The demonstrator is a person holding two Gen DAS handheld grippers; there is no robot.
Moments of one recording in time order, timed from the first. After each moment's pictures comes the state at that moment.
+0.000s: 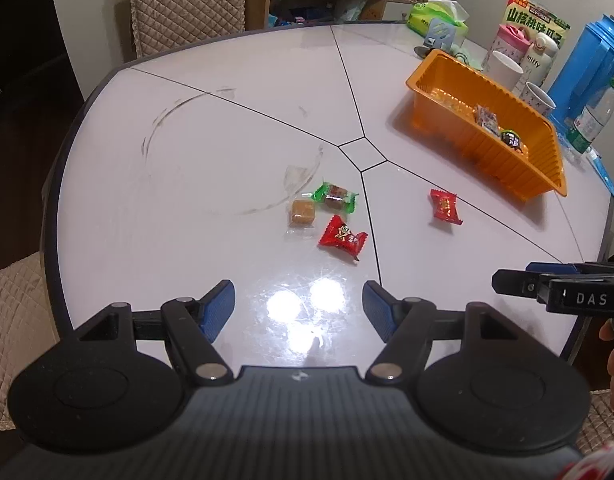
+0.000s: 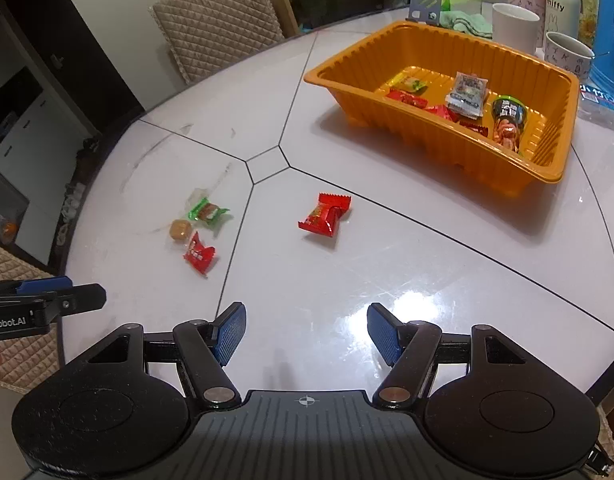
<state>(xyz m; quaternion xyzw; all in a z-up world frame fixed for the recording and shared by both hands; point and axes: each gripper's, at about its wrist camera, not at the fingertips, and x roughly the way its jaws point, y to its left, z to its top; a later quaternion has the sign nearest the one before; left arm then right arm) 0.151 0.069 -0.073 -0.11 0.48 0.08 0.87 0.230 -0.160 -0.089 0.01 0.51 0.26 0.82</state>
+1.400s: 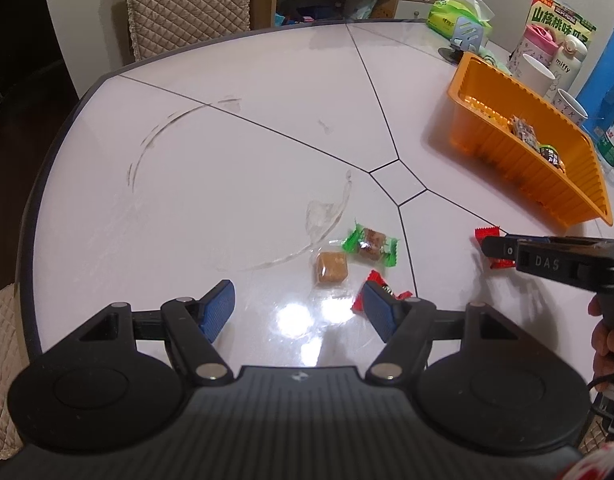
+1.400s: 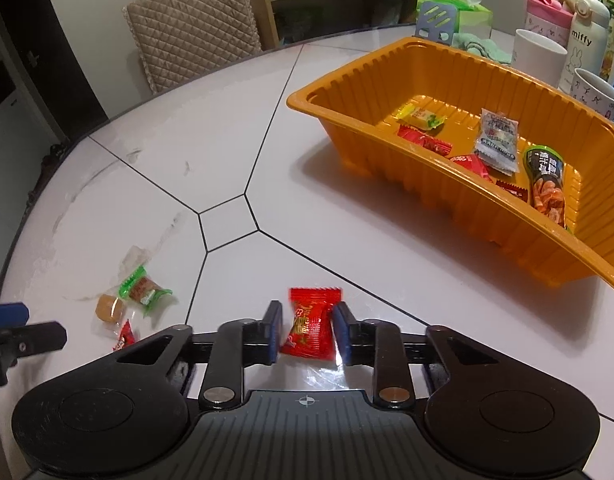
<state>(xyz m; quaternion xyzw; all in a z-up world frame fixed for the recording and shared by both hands) 0.214 0.097 -0.107 -0.10 0.48 0.09 0.87 0.306 -0.108 -0.135 -0.03 0.47 0.22 0.85</state>
